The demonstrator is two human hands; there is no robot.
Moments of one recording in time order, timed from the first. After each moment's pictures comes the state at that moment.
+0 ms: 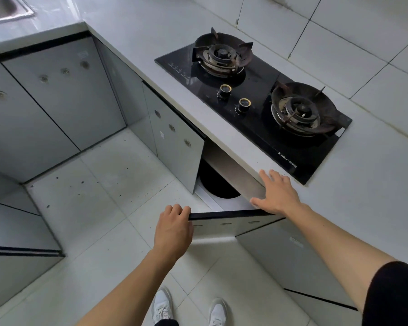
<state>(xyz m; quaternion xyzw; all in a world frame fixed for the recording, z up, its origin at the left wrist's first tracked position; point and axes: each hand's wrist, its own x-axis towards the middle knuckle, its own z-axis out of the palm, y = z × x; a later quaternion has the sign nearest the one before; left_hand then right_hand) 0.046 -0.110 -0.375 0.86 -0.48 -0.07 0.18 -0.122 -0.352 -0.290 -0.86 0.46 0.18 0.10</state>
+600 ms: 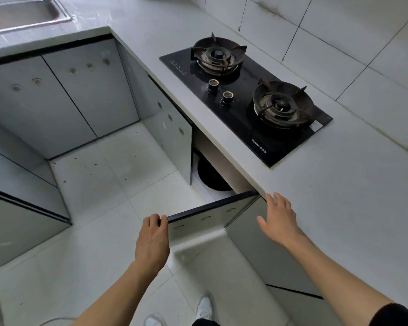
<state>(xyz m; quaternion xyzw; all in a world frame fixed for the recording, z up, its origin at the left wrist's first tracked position) -0.104 -0.043 -0.355 0.92 -0.36 -0.12 0.11 -0.300 -0.316 -0.299 -0.88 0.44 0.12 0.11</state>
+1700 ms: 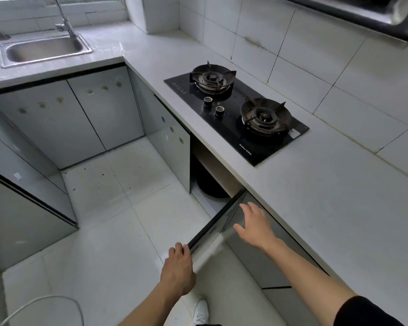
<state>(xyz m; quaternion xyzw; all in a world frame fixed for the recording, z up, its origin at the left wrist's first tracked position) -0.245 -0.015 -0.313 0.88 -0.38 -0.28 0.01 -0.338 -0.238 -0.250 -0.89 0.39 0.12 0.22</state>
